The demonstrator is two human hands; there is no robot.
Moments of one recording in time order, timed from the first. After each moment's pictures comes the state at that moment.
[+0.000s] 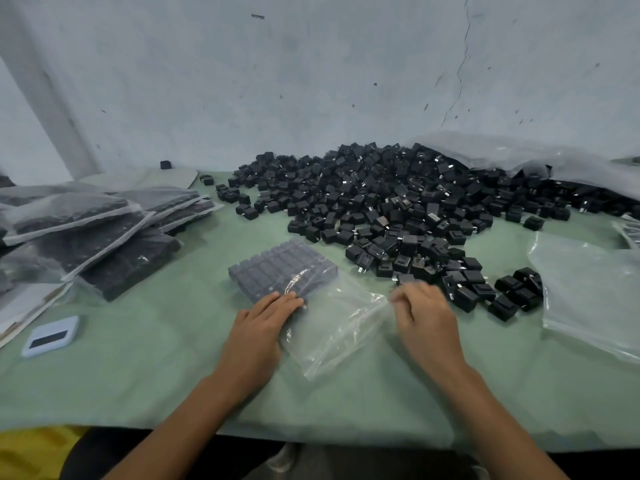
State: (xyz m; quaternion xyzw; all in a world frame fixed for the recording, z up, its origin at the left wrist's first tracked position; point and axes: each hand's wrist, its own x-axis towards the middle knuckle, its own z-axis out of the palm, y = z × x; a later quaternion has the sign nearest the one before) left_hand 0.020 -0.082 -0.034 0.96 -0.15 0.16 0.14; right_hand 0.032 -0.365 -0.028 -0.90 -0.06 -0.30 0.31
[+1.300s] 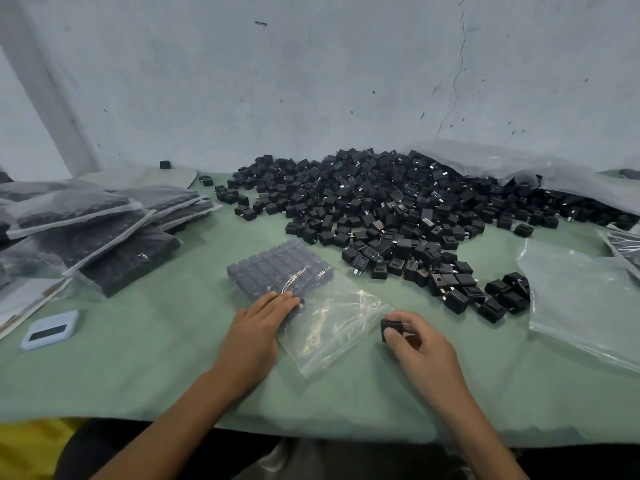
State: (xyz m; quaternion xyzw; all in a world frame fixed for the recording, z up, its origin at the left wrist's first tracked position) left_hand 0.020 -0.082 -0.039 0.96 -0.15 0.17 0.14; right_hand -0.023 -0.366 -0.032 -0.82 -0.01 -0.13 0.56
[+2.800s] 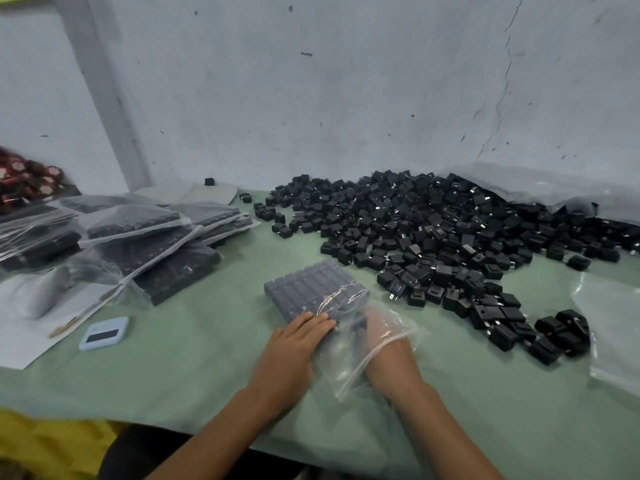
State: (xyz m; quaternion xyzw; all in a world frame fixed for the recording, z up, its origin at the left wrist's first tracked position) left_hand 0.016 -0.083 -0.031 0.96 -0.17 0.16 0.15; right_hand 0.053 -0.272 -0.037 -0.95 -0.09 -0.12 0.28
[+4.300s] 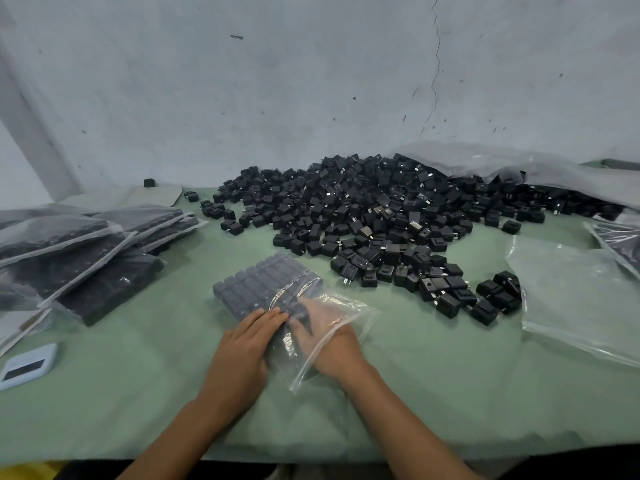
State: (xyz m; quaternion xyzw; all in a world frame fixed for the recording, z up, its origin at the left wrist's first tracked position) left_hand 0.019 -0.083 -0.035 0.95 -0.18 0.21 0.15; right_hand 0.054 -0.258 -0.031 -0.91 -0.13 -0.11 0.37
